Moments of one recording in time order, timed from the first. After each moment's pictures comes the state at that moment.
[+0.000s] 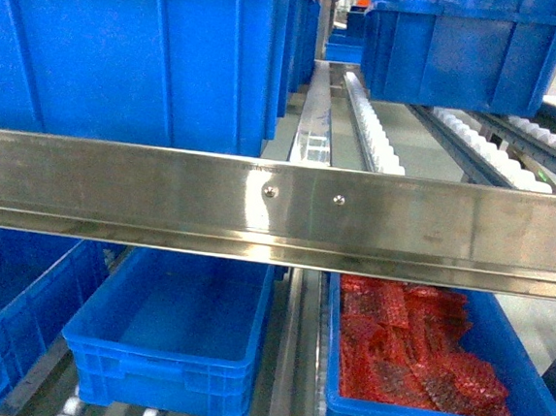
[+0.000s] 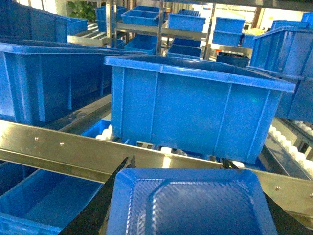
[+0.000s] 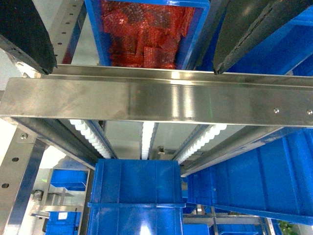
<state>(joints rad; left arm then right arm) -0.65 0.34 0.29 0.10 -0.78 -0.05 0.00 0.00 0.01 -0.01 0.00 0.00</state>
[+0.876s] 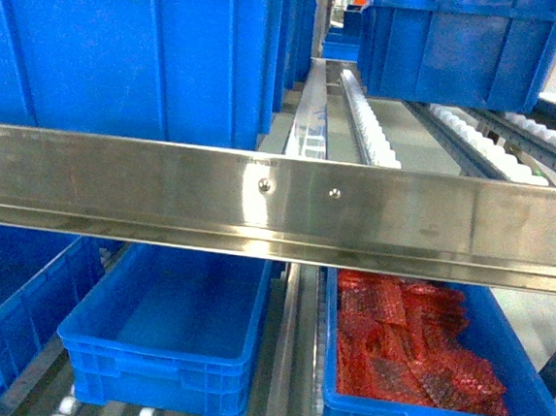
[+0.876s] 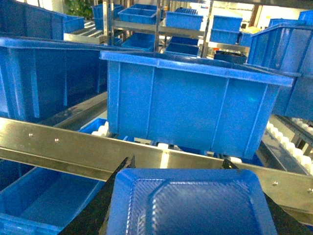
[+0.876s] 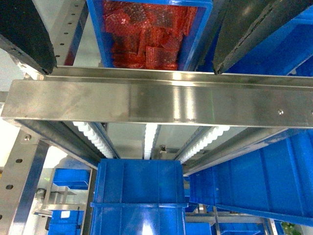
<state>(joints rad) -0.66 0.34 0.29 0.10 -0.78 -0.05 0.00 0.00 0.01 0.00 0.00 0.00</state>
